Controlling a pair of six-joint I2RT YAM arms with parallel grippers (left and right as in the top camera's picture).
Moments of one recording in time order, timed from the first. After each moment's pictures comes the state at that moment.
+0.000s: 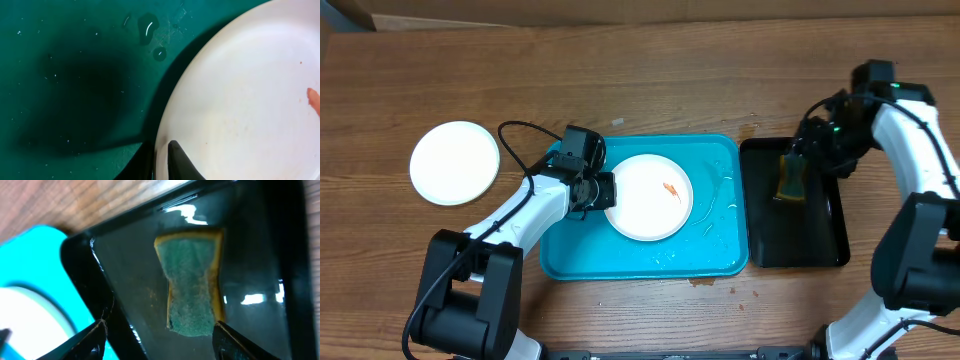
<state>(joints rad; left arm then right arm) -0.28 1.72 0.94 -0.46 0.15 -0.33 -0.12 1.89 1.46 -1.09 -0.30 0.23</state>
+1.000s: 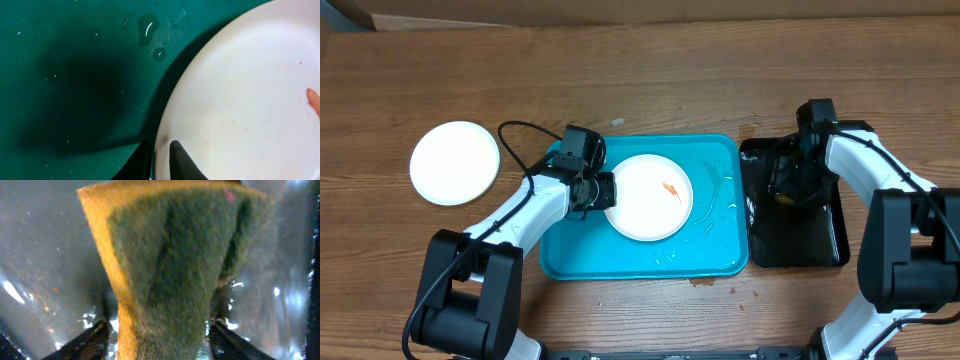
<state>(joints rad) -0.28 1.72 0.94 -0.46 0.15 -0.33 0.01 1.89 1.18 -0.86 -0.02 0.28</state>
